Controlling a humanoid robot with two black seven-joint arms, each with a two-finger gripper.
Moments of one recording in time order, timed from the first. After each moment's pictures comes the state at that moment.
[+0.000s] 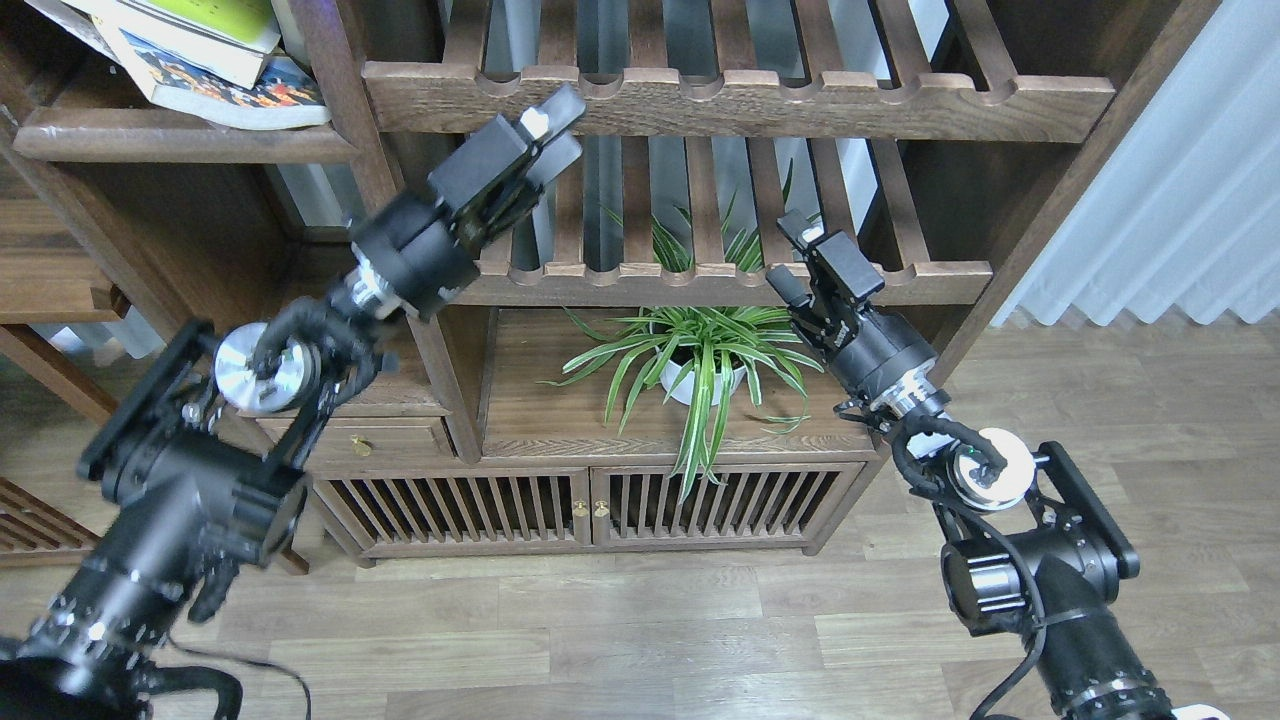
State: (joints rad) left arm -0.51 0.00 -1.22 -1.13 -0.17 -0.49 0.49; right arm 0.35 -0.01 1.43 1.01 0.15 0.41 -0.41
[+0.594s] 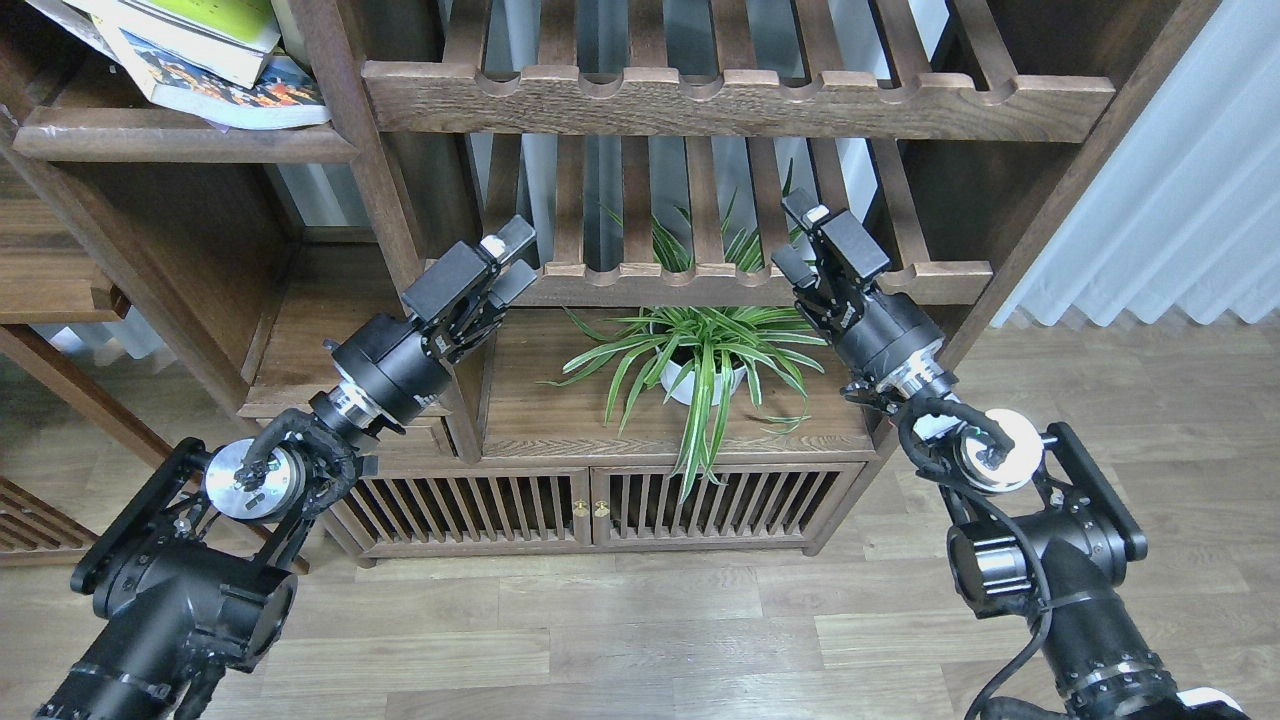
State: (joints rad) left arm -0.28 0.00 -1.25 -1.11 -0.17 -0.49 0.49; right arm 0.34 -0.02 1.43 0.97 0.15 0.41 -0.41
